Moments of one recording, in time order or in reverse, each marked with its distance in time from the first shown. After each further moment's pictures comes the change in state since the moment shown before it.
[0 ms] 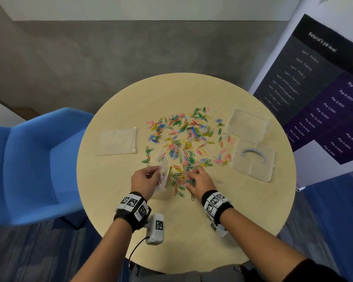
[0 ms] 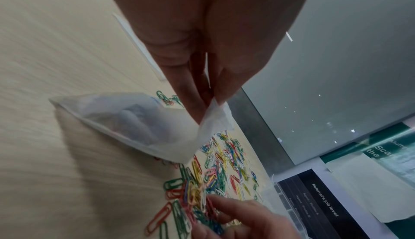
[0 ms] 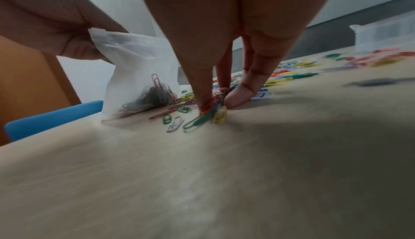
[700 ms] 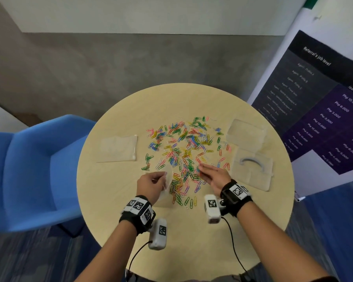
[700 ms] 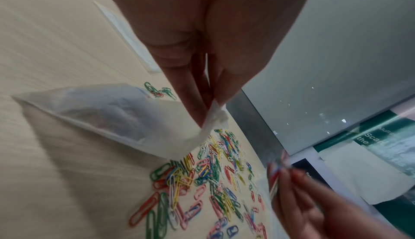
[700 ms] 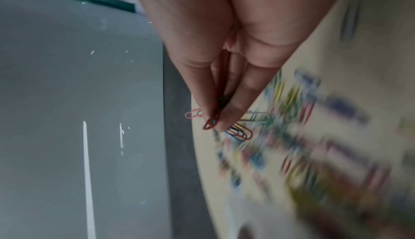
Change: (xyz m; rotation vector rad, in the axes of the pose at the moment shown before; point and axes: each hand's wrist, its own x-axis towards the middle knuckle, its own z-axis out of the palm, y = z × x) left_hand 0.001 0.011 0.013 0.011 -0.058 0.029; right_hand 0.015 0.004 -0.074 1.574 0.062 0.566
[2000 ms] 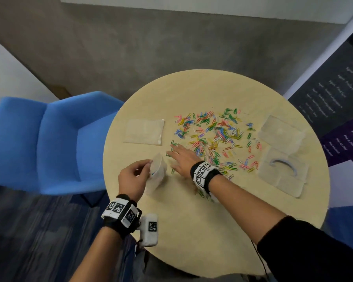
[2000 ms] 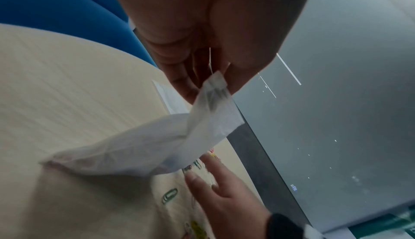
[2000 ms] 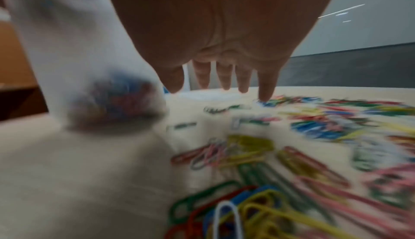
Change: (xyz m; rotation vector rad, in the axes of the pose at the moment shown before) left_hand -0.025 -0.036 -0.097 -0.153 0.297 0.000; right_hand 0.056 0.077 0.134 -2.061 -0.653 -0.723
